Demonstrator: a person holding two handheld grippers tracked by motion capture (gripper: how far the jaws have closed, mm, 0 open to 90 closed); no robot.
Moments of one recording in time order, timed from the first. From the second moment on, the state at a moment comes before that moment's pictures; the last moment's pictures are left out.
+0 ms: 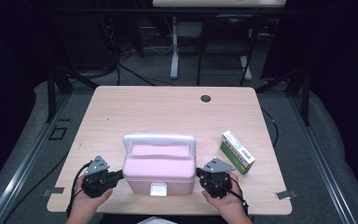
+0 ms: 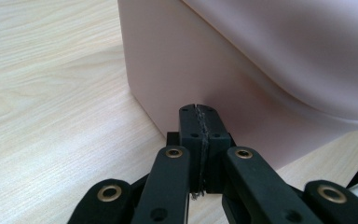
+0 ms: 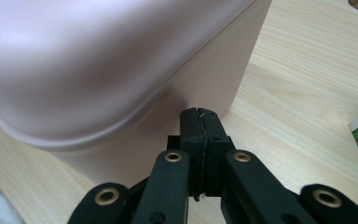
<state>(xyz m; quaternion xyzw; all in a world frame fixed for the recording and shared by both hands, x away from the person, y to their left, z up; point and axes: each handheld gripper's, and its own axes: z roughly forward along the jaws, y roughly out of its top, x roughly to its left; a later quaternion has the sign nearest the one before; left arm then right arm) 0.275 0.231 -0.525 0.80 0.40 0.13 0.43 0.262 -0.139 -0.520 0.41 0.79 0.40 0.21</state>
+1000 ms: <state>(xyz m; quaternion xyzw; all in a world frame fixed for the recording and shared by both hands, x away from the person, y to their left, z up) 0.287 0.264 -0.518 0.77 0.44 0.12 0.44 0.278 -0.160 -0.516 0.42 0.79 0.41 0.18</state>
